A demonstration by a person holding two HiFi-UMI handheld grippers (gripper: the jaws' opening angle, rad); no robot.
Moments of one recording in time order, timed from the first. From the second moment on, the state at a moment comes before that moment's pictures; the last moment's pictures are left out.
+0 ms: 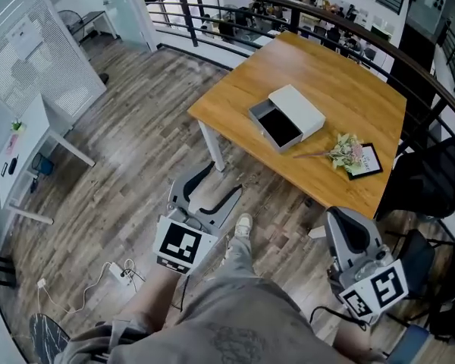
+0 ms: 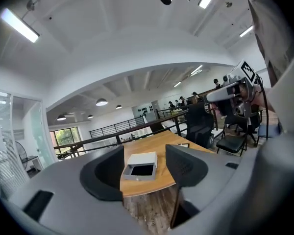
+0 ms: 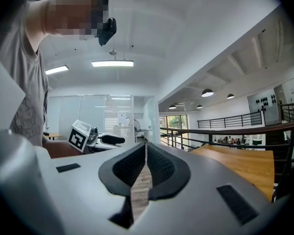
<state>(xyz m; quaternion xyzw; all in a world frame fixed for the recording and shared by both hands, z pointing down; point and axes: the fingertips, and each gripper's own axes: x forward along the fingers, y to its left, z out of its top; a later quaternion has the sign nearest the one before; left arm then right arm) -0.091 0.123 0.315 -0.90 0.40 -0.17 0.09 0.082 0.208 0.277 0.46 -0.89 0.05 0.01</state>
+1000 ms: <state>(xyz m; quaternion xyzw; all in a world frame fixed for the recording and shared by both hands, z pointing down) -0.041 -0.148 0.617 -0.89 0.23 -0.39 -0.08 0.077 -0.079 0.430 0.49 -0.83 0.20 0.18</state>
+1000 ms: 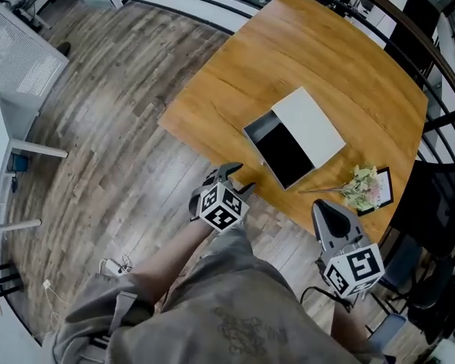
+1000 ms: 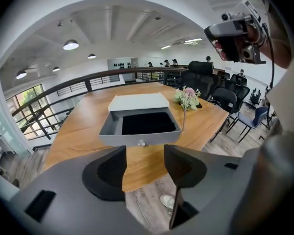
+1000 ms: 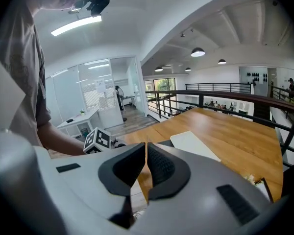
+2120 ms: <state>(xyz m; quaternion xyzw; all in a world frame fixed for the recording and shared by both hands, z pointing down) 0.006 -0.186 0.701 -0.85 0.19 -0.47 -0.14 0.114 -0.136 0.502 0.43 -0.83 0.27 0.22</state>
